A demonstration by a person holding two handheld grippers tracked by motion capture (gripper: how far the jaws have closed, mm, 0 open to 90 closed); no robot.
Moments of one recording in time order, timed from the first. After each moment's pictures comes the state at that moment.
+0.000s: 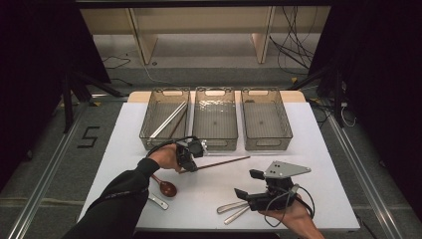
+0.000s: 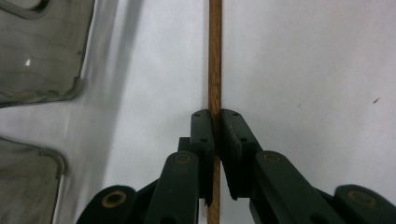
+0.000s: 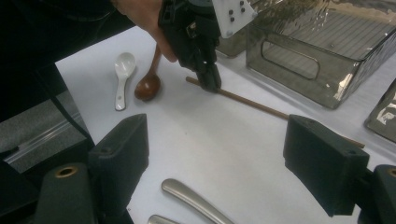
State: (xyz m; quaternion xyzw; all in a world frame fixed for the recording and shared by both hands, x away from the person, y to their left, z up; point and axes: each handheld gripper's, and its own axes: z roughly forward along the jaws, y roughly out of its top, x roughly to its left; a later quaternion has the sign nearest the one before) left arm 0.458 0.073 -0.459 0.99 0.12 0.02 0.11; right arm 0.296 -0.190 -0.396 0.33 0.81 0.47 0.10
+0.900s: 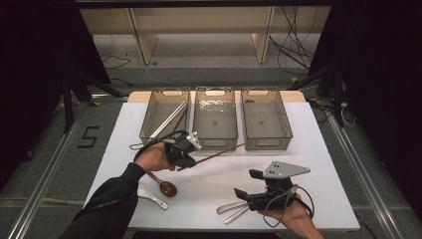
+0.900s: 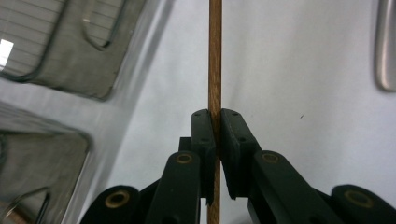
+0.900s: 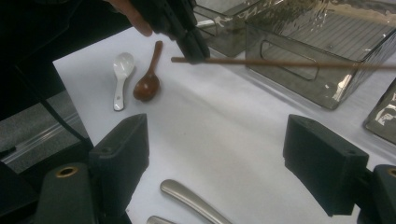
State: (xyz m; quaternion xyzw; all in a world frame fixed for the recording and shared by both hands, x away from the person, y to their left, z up) left arm 0.432 0.102 -0.407 0.96 0.17 0.05 0.22; right arm 0.296 -0.189 -0.397 0.33 0.81 0.47 0.11
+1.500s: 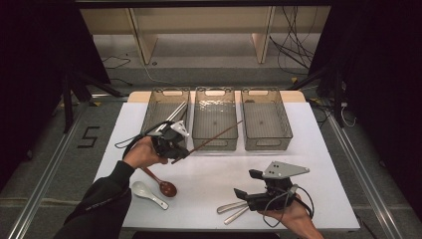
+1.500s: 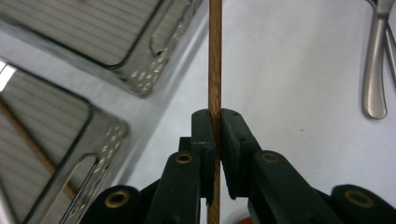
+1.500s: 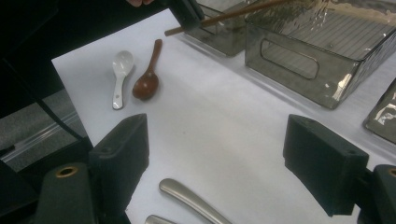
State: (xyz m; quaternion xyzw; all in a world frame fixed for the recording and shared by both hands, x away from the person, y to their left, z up) left arm 0.435 0.130 -0.382 0.93 0.23 0.07 0.27; right arm 0.296 -0.188 -0.398 0.33 0.81 0.47 0.11
